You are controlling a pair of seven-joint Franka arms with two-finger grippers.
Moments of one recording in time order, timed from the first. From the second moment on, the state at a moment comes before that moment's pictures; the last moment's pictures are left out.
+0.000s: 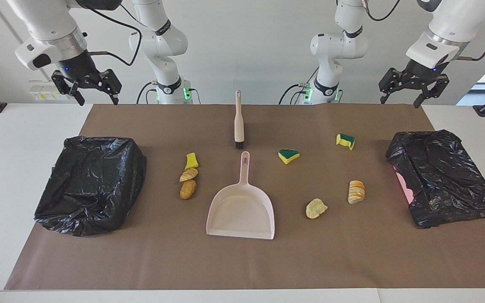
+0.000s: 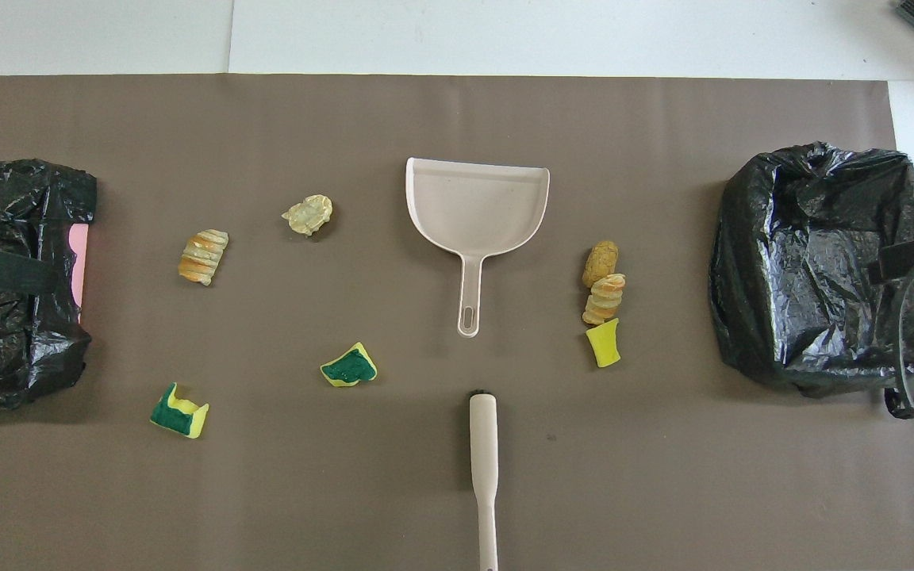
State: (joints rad) left arm -0.12 -0.06 0.05 -1.54 -0.02 1.50 0.14; right arm 0.04 -0.02 -0.10 -1.51 0.00 1.48 -0.07
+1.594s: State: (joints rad) left arm -0.21 -0.06 0.03 -1.54 -0.04 1.52 0.13; right arm 0.18 0.23 -0.09 -1.53 0.00 1.84 0.08
